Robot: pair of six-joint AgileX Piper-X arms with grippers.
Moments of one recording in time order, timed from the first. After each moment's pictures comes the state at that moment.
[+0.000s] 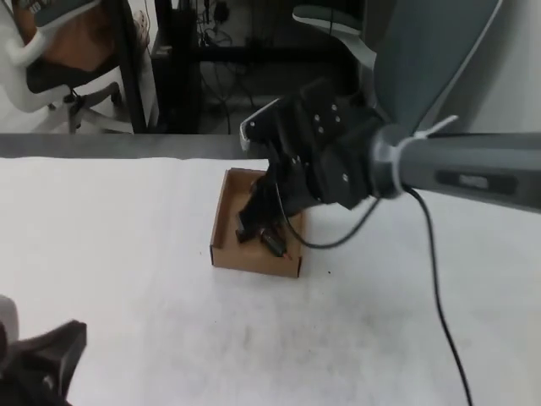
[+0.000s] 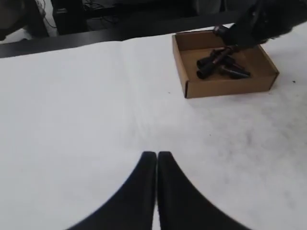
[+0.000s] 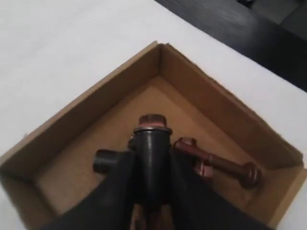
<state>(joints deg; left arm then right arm) -36.6 13.8 -15.6 35.0 -20.0 -7.5 33.8 114.8 -79.4 13.1 2.4 -4.0</state>
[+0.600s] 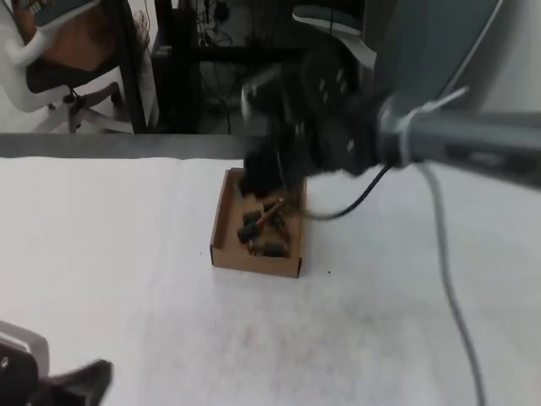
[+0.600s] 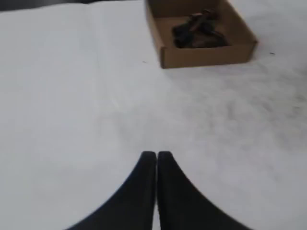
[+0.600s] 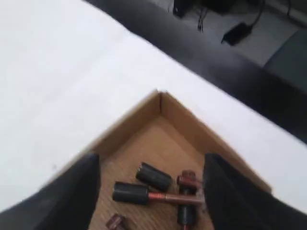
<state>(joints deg) -36.6 13.8 -9.4 31.3 -18.7 -10.5 34.2 107.8 -81.1 15.9 0.0 -4.5</state>
